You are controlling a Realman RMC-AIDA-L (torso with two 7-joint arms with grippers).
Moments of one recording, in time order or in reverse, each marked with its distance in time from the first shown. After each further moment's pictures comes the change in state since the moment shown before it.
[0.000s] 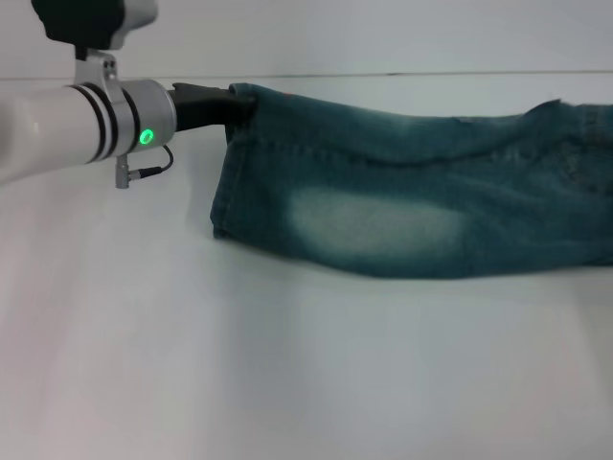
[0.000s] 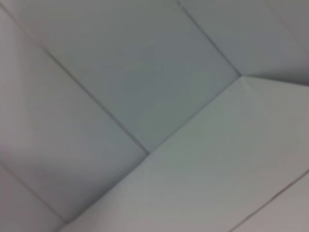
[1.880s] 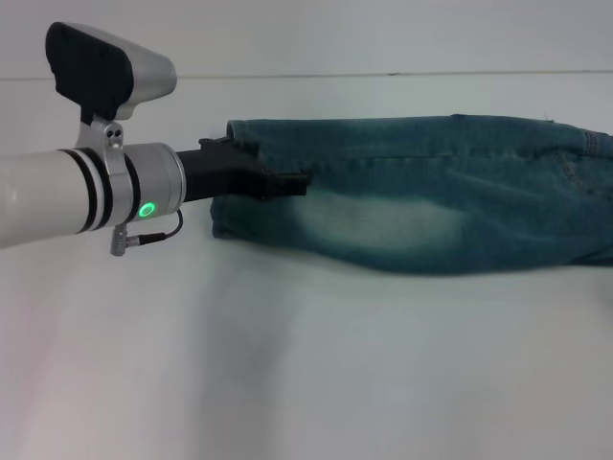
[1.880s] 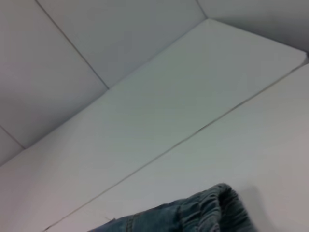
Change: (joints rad) left arm 0.333 -0.021 0.351 0.428 -0.008 0.162 -0.131; right arm -0.173 -0.002 -0.358 -0.180 -0.003 0.000 0.204
